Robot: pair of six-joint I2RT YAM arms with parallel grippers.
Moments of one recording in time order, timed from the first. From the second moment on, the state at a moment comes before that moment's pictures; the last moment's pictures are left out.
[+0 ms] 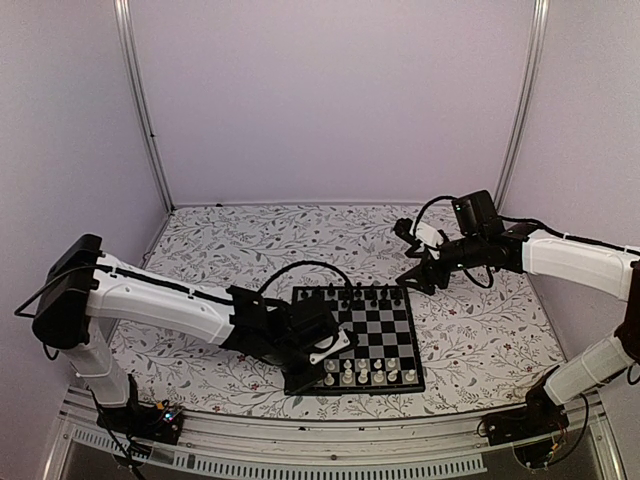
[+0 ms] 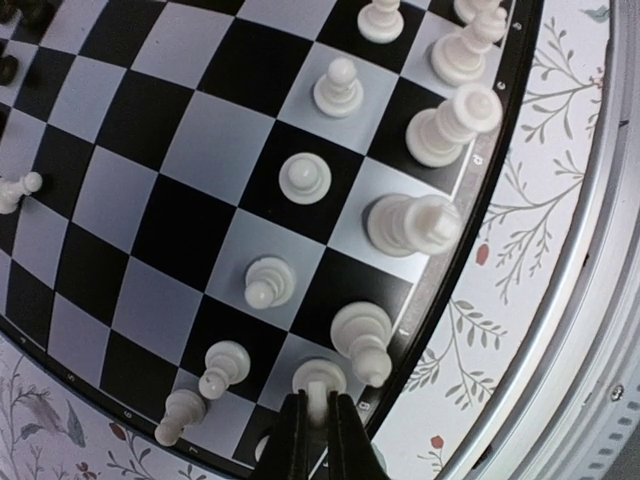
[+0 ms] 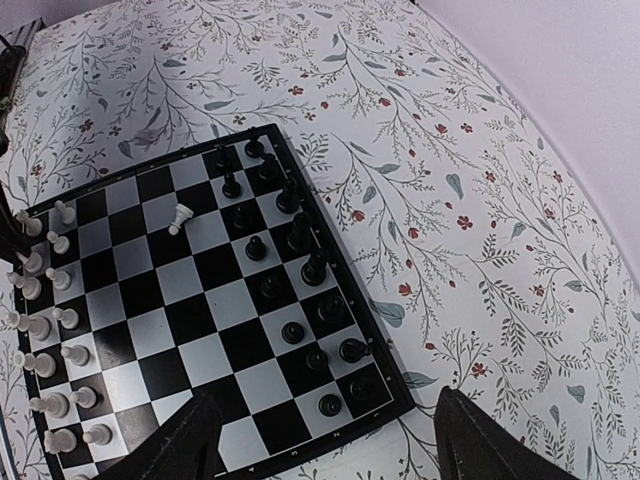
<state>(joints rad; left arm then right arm) -1.26 1.75 1.10 -0.52 -0.06 -0.10 0.53 1.41 0.96 -0.29 -0.40 -0.53</state>
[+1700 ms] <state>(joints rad) -0.99 1.84 1.33 -0.55 -0.05 0.24 0.53 1.41 0.96 -0.29 -0.41 -0.56</state>
